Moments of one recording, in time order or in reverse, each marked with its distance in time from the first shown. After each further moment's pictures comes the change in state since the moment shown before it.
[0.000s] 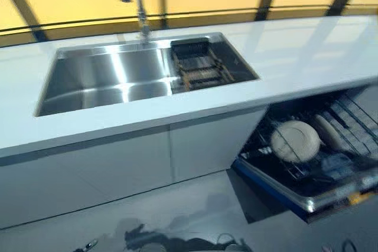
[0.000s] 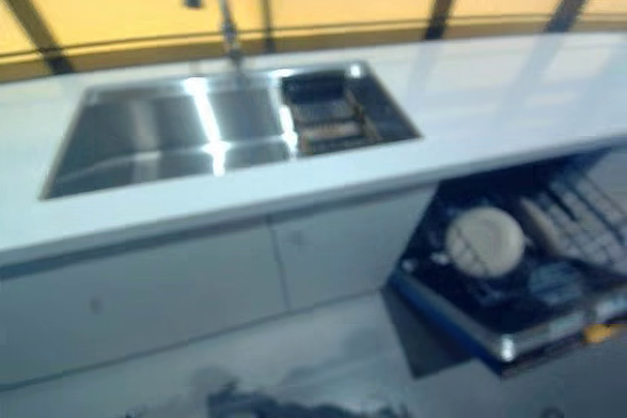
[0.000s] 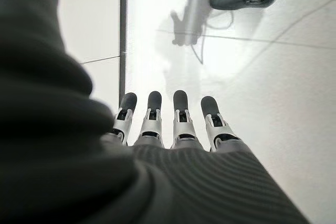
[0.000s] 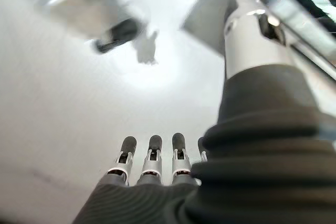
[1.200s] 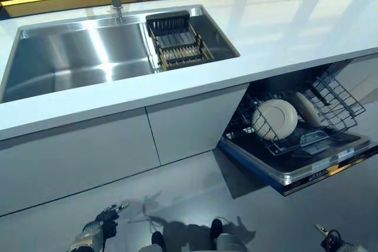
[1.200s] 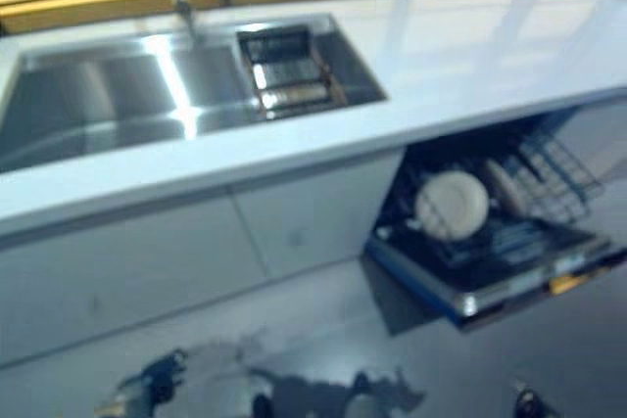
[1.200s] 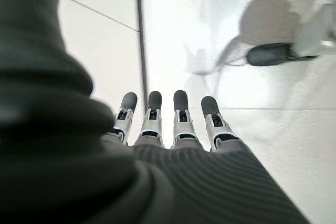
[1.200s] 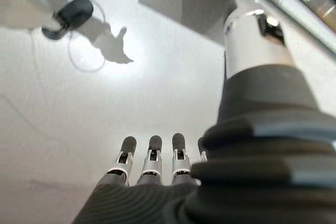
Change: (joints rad) left arm -0.143 -0.094 -0.130 -0.070 0.003 -0.032 -0.014; right arm -0.008 0.073 0.023 -0.015 0.201 -0.182 -0.134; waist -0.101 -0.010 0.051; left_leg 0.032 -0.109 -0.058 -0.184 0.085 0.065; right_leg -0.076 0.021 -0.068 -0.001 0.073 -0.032
